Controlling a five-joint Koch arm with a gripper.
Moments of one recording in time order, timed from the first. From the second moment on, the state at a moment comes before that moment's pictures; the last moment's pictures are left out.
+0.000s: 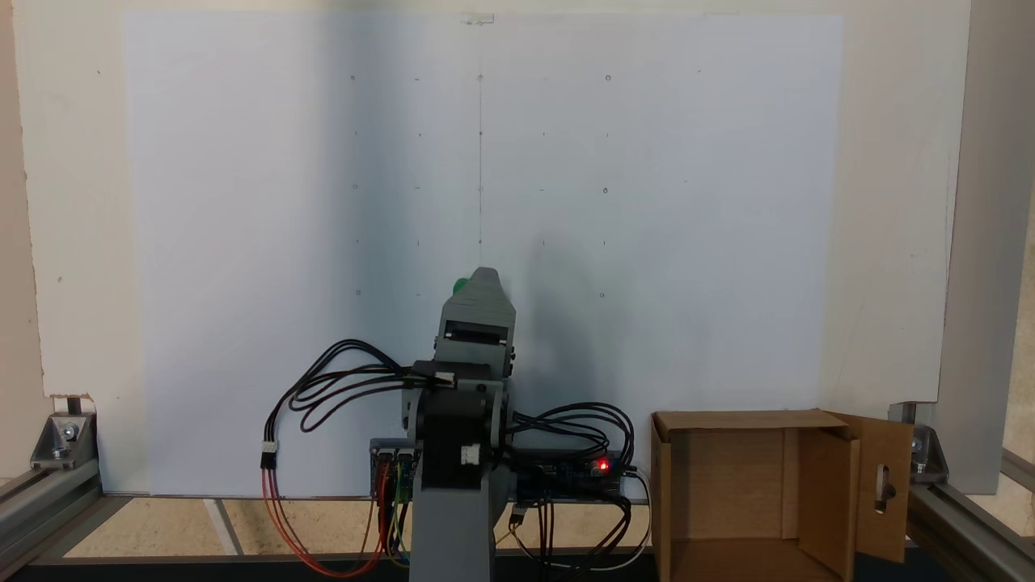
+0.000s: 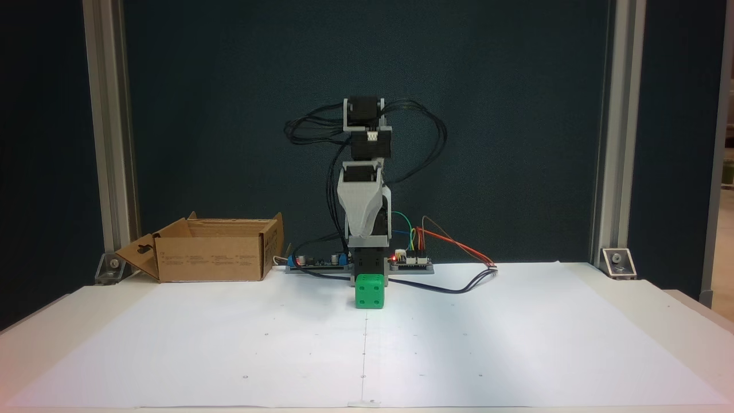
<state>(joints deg) 1.1 130.0 119.4 65.8 3.3</state>
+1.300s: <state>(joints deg) -1.8 129.4 139.0 45.8 3.3</state>
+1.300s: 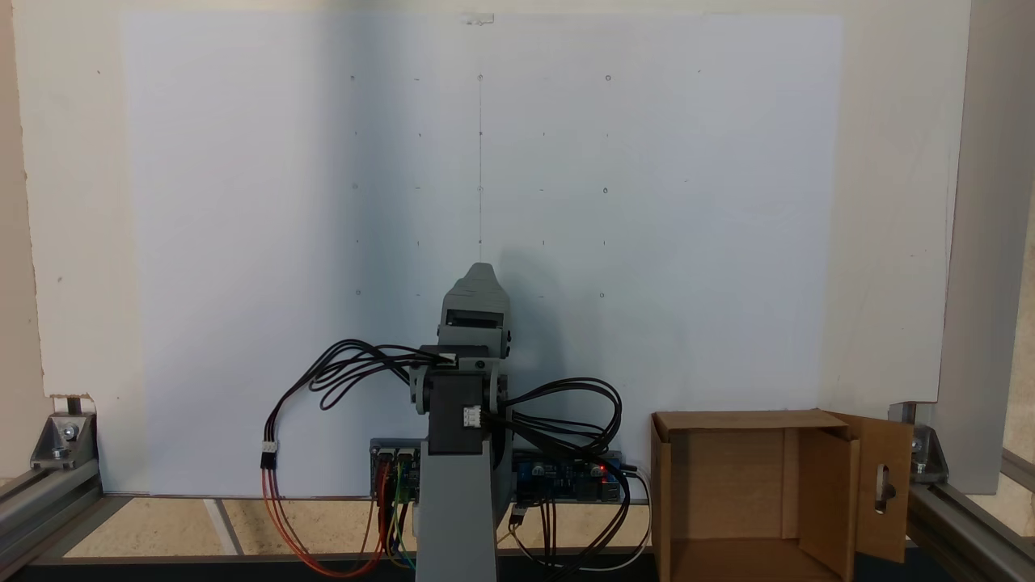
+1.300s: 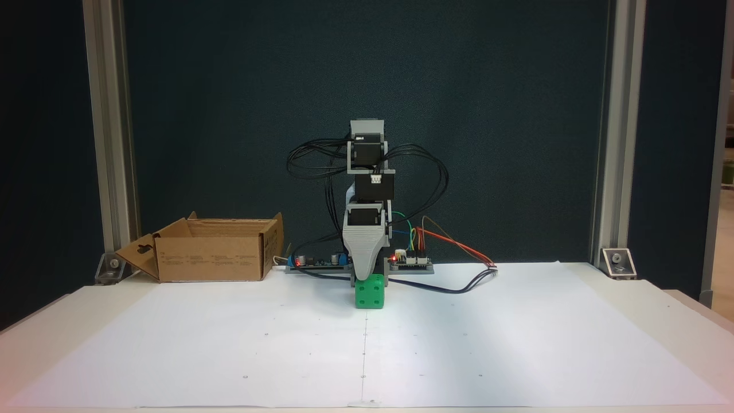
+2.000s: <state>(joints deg) -5.8 123.2 140.9 41.6 3.3</state>
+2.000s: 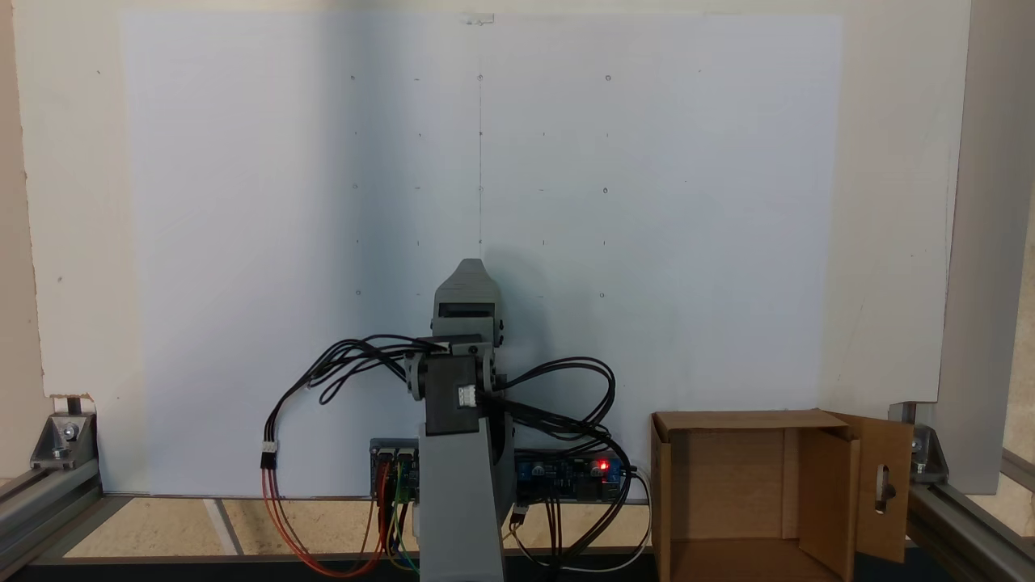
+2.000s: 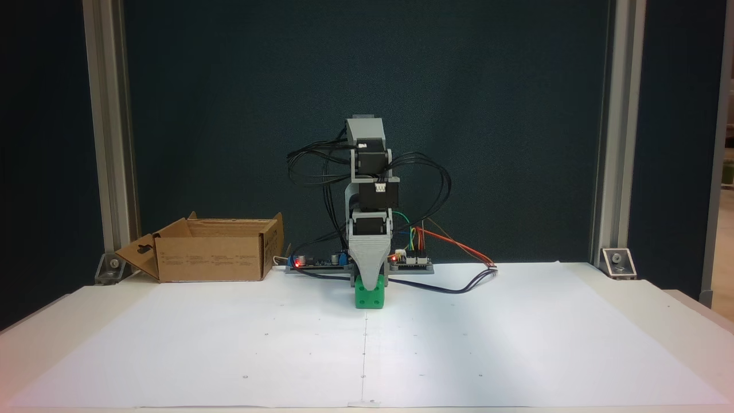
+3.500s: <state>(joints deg) -2.2 115.2 142.6 31.5 4.1</state>
